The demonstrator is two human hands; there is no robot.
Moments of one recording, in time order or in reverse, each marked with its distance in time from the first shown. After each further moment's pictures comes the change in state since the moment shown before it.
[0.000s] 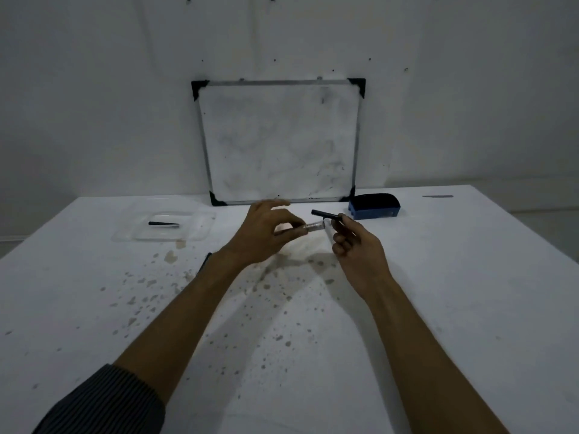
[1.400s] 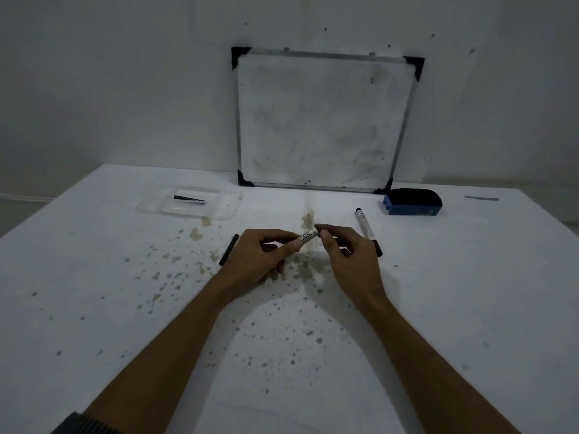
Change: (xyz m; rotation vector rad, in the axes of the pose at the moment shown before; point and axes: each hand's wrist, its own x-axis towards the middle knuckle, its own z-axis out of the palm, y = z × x) left_hand -0.089 -0.002 -0.017 -0.714 0.034 -0.631; right_hand -0.009 0.071 0.027 -1.003 -0.070 -0.508
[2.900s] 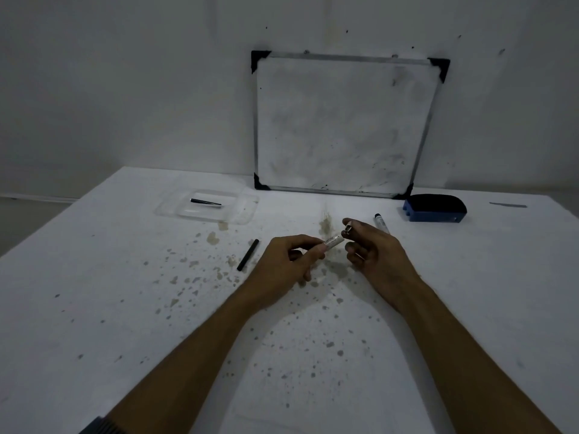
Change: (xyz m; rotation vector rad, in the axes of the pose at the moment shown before) left_hand 0.007 -0.009 0.015 -0.049 -0.009 0.054; right_hand 0.035 -0.005 -0.016 0.718 -0.181 0.493
